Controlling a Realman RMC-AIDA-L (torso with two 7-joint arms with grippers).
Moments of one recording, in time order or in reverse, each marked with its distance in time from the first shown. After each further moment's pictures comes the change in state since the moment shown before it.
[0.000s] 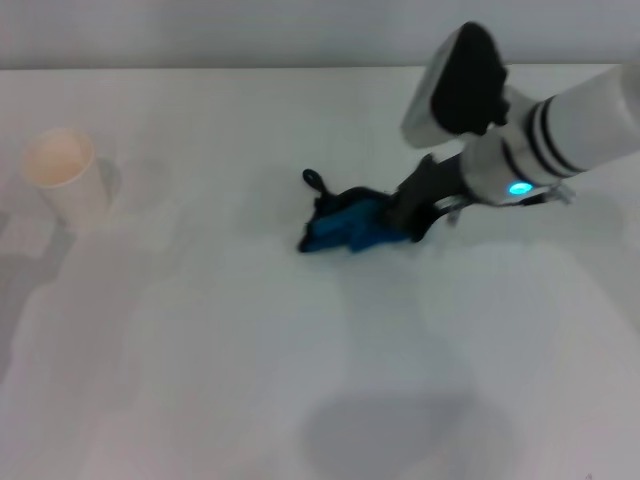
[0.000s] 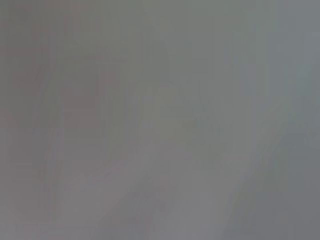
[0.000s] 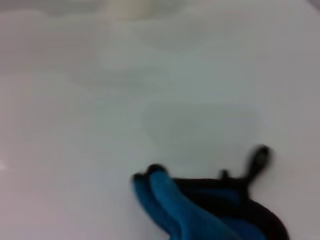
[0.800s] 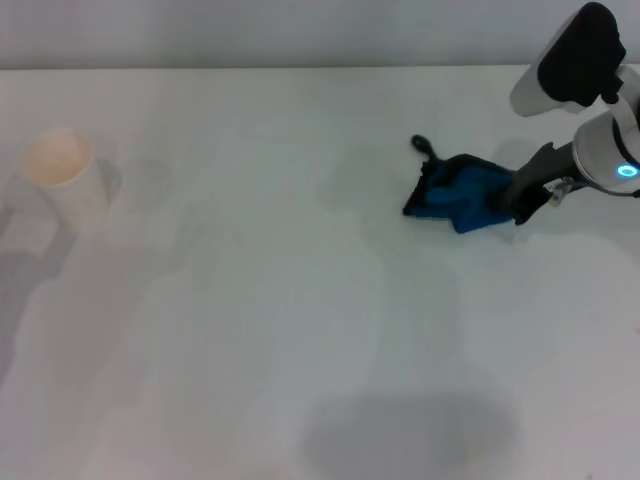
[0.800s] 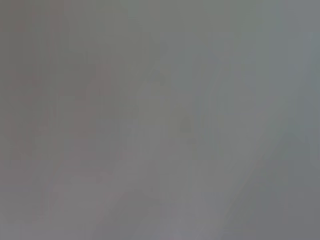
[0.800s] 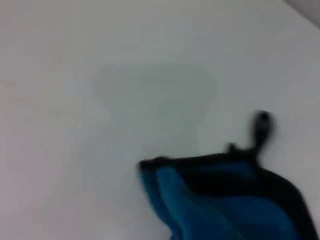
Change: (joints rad) left arm -0.009 0.000 0.000 0.001 0.000 0.002 -0.001; right arm -0.068 -0.030 0.325 -0.038 -0.355 -0.120 0.109
